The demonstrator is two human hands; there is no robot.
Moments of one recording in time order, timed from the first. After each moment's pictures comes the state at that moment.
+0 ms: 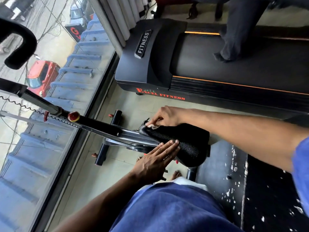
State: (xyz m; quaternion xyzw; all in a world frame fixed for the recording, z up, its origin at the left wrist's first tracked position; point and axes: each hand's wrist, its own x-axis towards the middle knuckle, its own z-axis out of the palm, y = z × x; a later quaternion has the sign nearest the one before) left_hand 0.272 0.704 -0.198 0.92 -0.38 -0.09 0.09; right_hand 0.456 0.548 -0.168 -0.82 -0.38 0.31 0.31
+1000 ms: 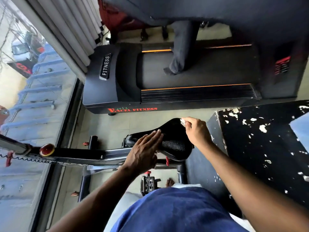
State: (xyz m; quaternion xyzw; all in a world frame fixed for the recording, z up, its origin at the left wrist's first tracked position) left_hand 0.324 0.711 -0.188 0.91 -0.39 -0.10 0.10; right_hand 0.330 0.449 -0.195 -0.92 0.17 -0.07 0.34
